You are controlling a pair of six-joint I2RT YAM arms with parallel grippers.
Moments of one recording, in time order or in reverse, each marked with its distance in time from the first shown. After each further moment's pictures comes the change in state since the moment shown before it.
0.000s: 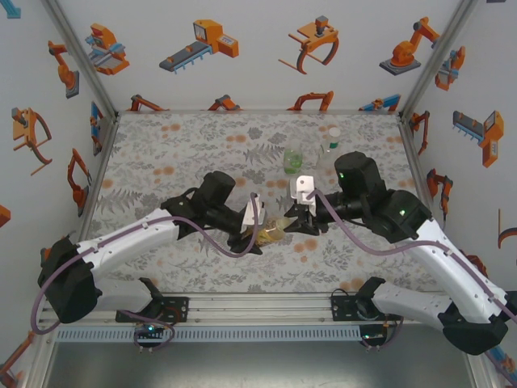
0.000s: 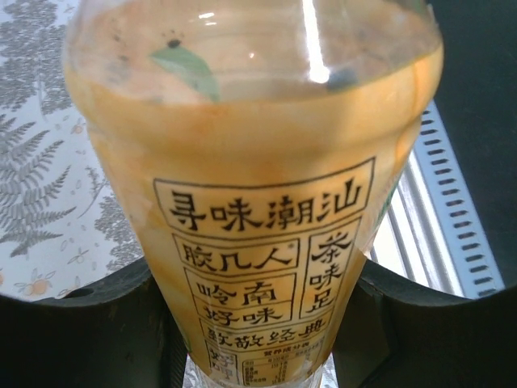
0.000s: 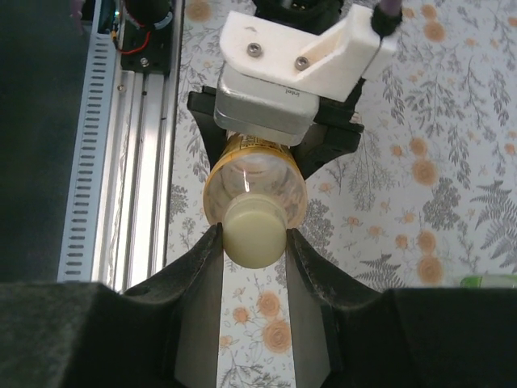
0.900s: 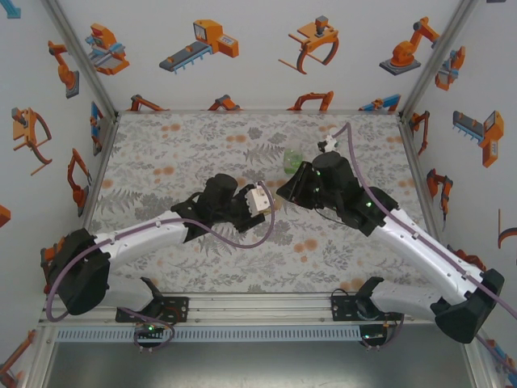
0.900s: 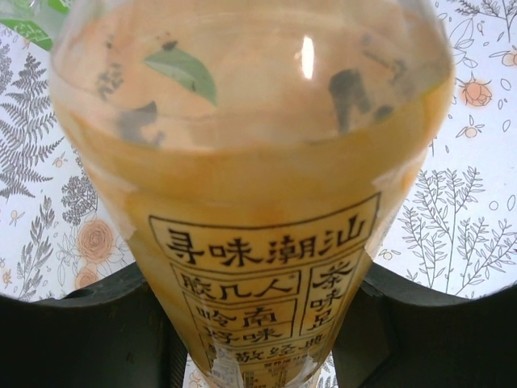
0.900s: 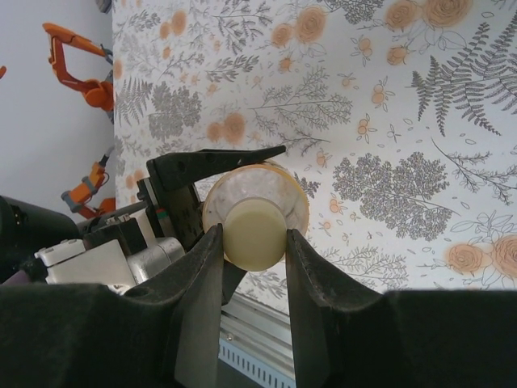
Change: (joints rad) left arm 0.000 0.074 -0.085 0.316 -0.568 -0.128; right arm -0.003 0.107 -0.139 0.249 0.716 1.445
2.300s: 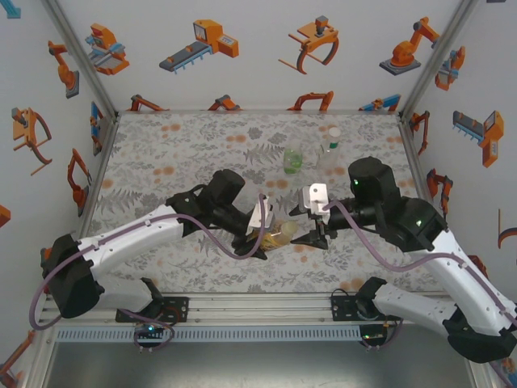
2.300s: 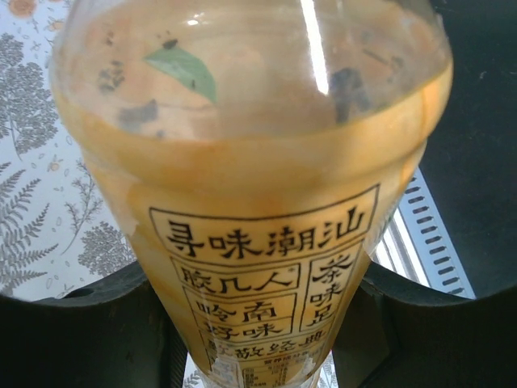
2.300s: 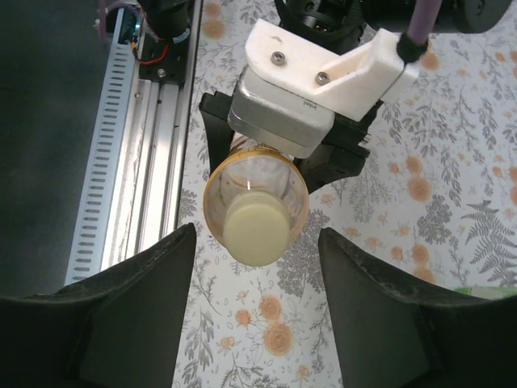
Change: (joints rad) left arm -0.066 -0.035 0.203 -0.444 0.611 0.150; right arm 0.003 -0.178 0.154 -0.301 -0.782 -1.508
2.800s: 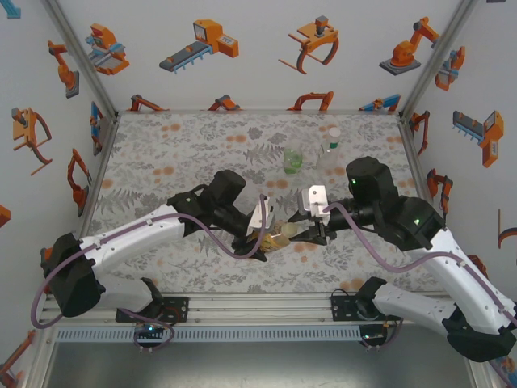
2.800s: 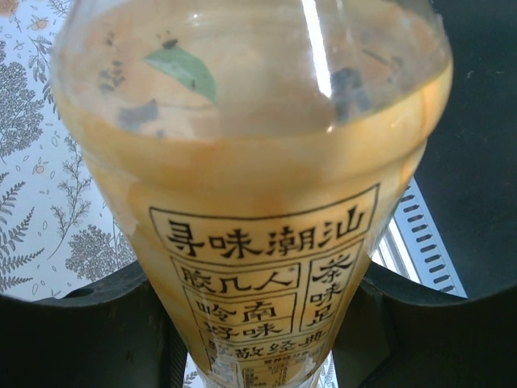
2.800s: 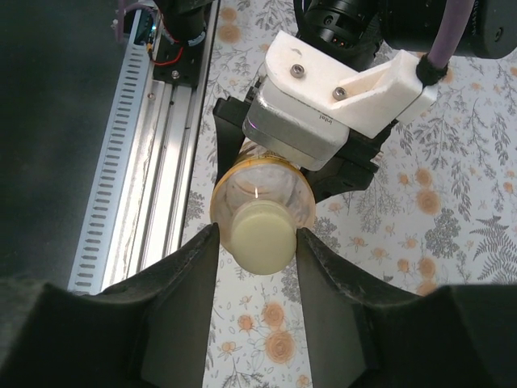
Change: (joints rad) left arm -0.001 0.008 0.000 -0.006 0.018 0.003; right arm 0.001 0.008 0.000 -0.005 -0.037 -0.022
